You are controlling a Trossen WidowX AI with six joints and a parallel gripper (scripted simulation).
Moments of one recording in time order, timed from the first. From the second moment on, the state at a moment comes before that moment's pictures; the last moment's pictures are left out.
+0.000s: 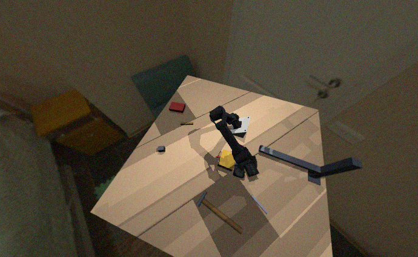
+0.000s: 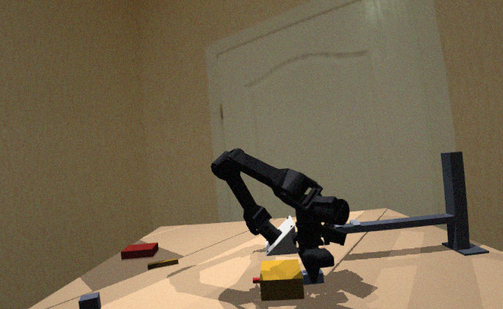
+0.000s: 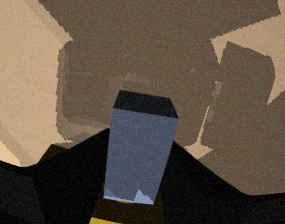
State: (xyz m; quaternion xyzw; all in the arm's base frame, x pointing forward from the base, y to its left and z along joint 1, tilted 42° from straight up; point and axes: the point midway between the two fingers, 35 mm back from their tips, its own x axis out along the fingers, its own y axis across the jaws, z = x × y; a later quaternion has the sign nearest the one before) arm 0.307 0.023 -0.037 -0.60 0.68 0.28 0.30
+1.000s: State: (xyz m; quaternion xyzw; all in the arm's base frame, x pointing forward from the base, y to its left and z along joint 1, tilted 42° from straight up) arm 0.314 0.064 -0.072 -0.61 0.68 0.28 0.30
